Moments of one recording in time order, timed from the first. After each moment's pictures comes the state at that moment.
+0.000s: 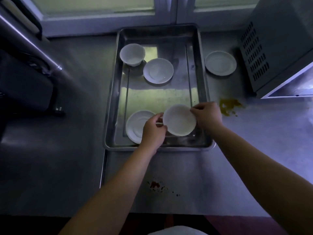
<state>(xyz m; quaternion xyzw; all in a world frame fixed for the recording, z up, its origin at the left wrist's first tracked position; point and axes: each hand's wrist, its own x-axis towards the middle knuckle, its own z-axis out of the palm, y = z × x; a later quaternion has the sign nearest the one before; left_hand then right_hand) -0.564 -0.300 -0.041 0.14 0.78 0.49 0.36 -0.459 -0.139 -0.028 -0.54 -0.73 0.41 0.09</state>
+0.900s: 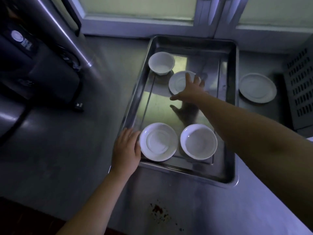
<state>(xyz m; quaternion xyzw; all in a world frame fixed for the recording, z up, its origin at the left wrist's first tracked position) -0.626 -0.401 -0.061 0.32 0.92 0.20 0.01 -0.667 -0.070 -0.062 -0.34 -0.89 0.29 -0.12</state>
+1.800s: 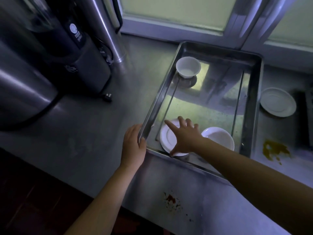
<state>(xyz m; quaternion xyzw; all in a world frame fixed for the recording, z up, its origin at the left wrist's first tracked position) -0.623 -0.449 -0.045 0.13 0.91 0.39 0.09 -0.584 -0.236 -0.034 -0.07 -0.97 0.09 -0.23</state>
